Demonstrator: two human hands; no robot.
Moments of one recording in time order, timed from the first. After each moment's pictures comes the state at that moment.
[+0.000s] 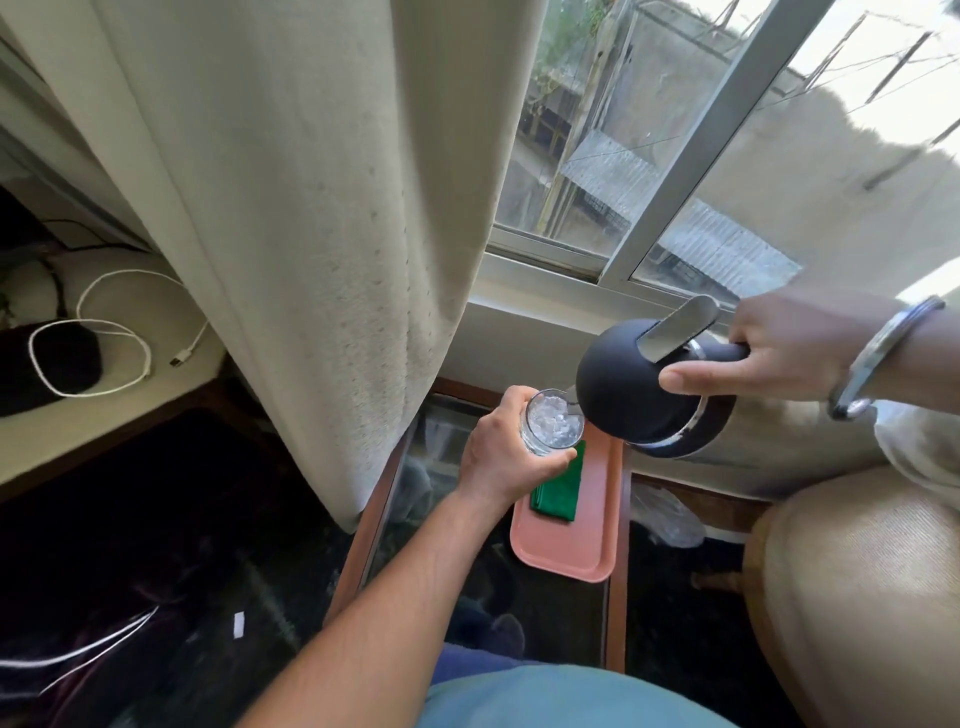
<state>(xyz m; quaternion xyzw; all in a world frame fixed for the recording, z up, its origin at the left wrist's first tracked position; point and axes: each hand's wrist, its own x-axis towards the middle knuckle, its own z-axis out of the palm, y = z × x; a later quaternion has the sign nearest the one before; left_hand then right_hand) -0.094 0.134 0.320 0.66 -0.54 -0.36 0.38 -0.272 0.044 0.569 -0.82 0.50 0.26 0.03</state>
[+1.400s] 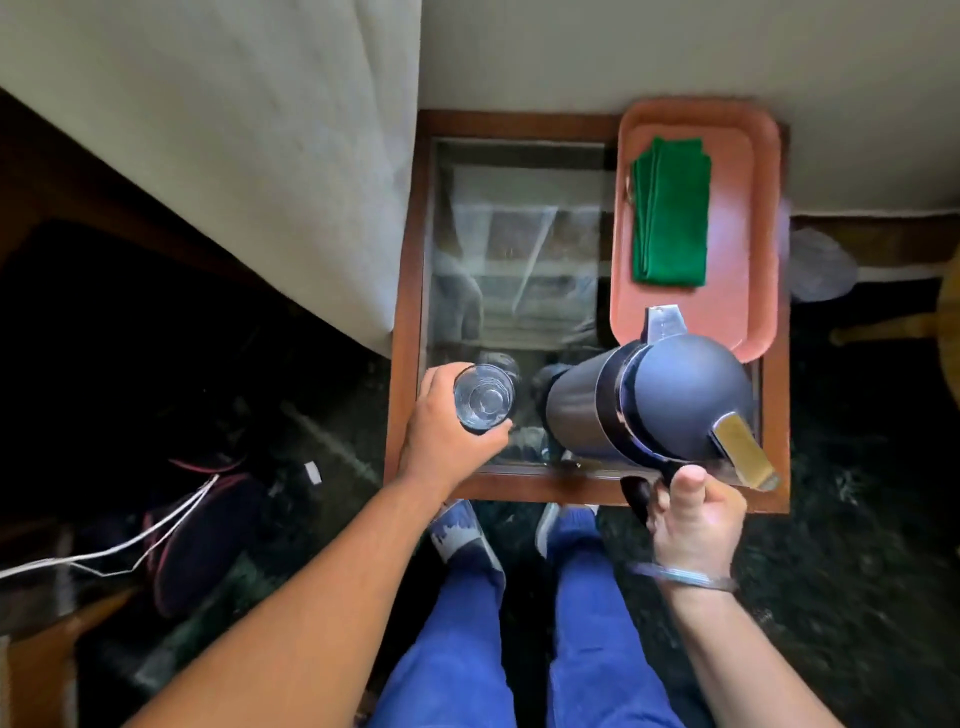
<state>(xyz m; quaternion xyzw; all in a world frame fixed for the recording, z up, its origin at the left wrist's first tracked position) 0.002 0.290 0.003 0.73 -0.52 -0.39 0.23 -0.240 0.353 0.027 -0.31 0.77 -0.38 0.41</state>
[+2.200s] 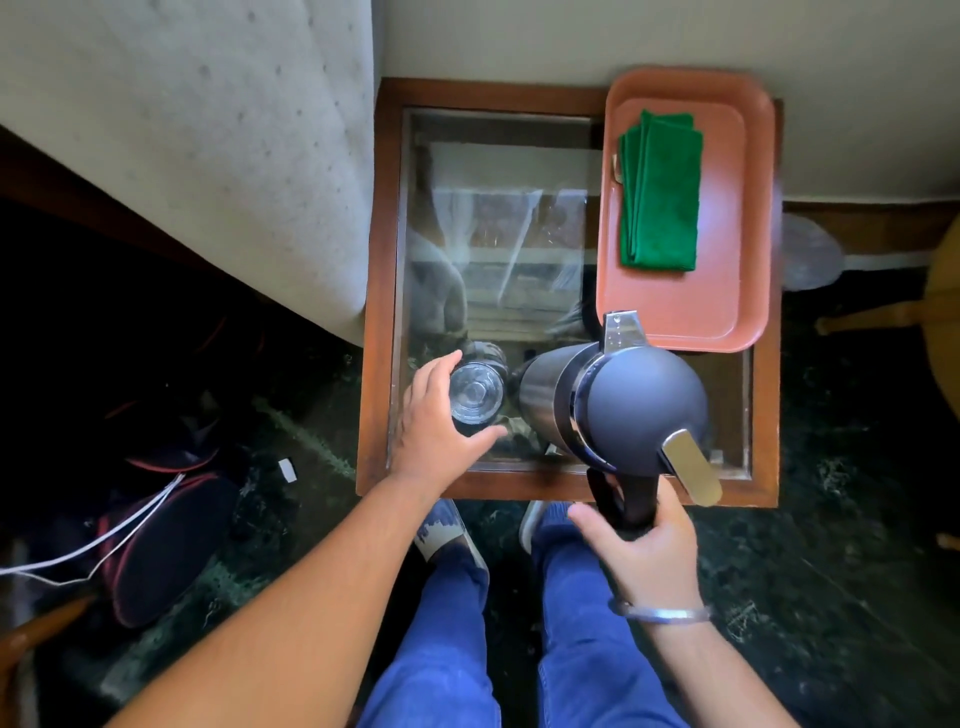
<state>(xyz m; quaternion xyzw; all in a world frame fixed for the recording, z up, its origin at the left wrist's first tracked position) -0.011 0.297 -0.042 0.72 -0.56 -0.39 0.16 -0.232 0.378 0.026 -0.42 0.73 -0.31 0.44</state>
